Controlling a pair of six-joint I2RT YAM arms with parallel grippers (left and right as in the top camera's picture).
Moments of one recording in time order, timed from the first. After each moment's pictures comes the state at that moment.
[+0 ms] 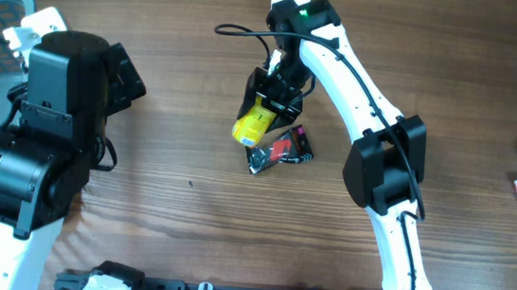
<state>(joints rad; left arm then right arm) -0.24 1.15 1.59 -1.18 -0.52 -0.56 0.51 2.42 2.30 -1.61 -0.64 0.57</state>
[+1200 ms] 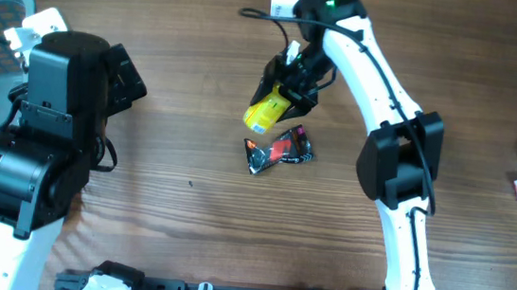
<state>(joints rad) -0.24 1.15 1.59 -1.18 -0.52 -0.56 0.40 2.42 2.30 -1.61 -0.72 0.51</state>
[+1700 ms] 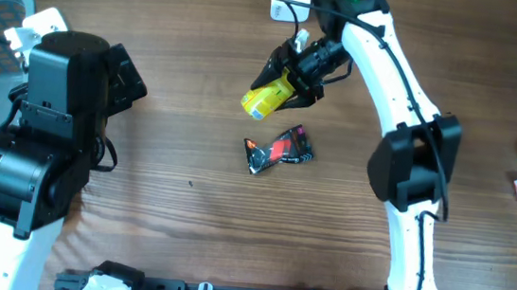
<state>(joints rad) -0.24 1.15 1.59 -1.18 -0.51 -0.56 0.36 2.36 2.30 -1.61 -0.89 0.48</state>
